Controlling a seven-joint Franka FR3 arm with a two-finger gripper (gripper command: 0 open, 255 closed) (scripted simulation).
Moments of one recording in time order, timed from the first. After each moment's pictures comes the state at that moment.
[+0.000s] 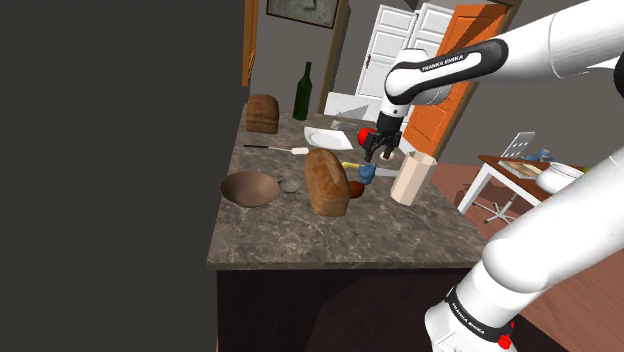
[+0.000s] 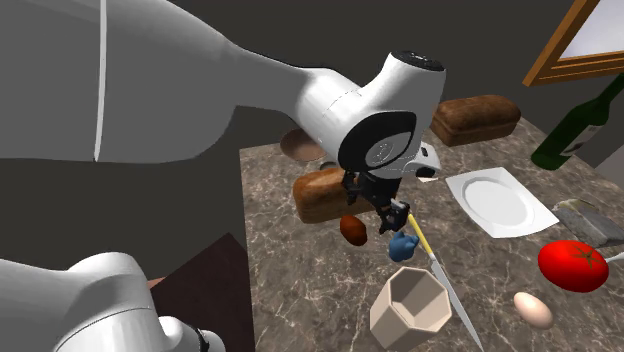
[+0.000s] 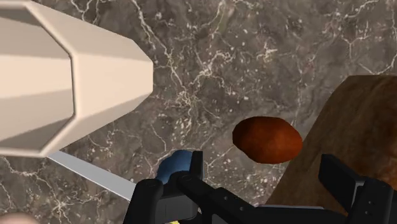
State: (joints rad) arm -0.15 -0.21 -0.08 -2.32 -0.02 2.07 -0.12
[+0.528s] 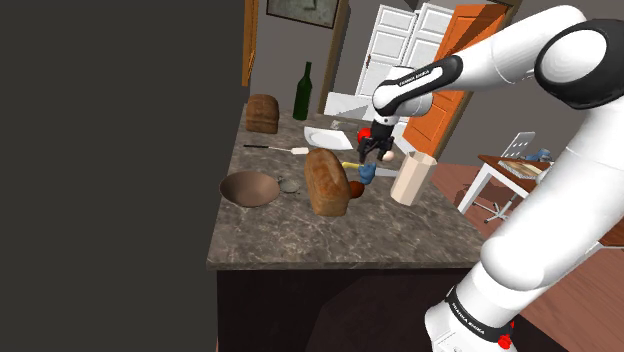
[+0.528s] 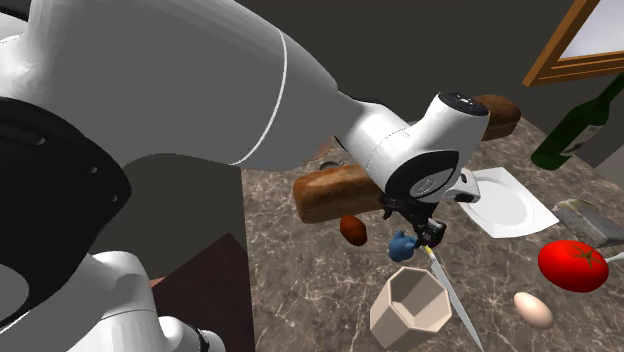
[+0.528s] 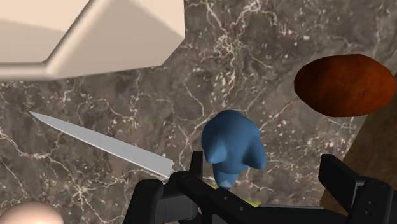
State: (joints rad) arm -0.20 0.05 -0.13 -2.18 -0.01 2.23 -0.15
